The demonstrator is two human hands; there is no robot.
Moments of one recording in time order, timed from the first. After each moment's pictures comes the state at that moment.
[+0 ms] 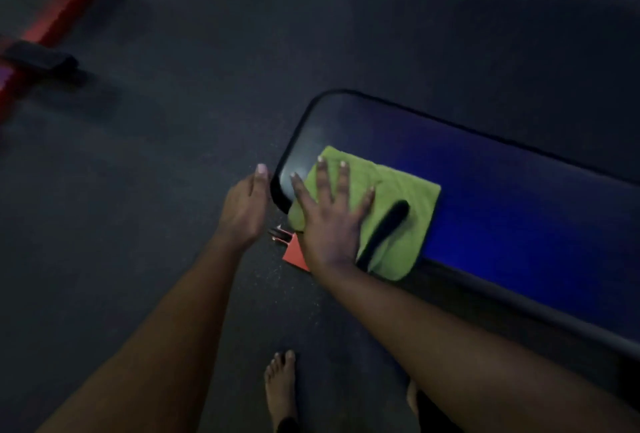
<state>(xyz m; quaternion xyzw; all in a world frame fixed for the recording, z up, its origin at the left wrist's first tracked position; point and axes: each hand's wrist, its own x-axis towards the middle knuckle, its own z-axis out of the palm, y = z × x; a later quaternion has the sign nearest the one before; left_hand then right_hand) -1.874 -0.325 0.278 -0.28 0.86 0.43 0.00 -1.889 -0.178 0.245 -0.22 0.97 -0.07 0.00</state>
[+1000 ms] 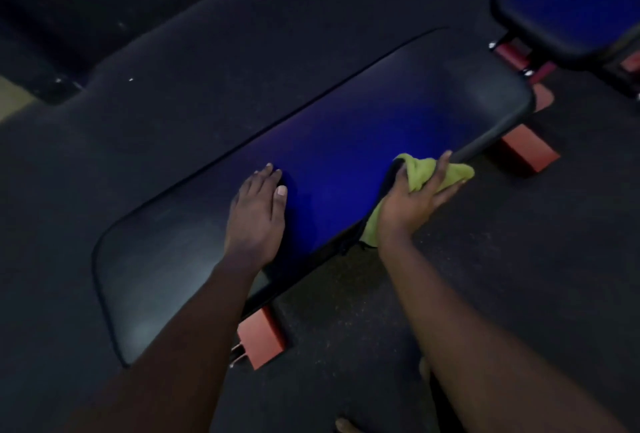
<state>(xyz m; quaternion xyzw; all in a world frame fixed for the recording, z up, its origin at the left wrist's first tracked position) -1.979 -0.083 0.281 0.31 0.92 0.20 0.12 -1.867 0.098 0.231 0.60 0.51 -0.51 -0.35</state>
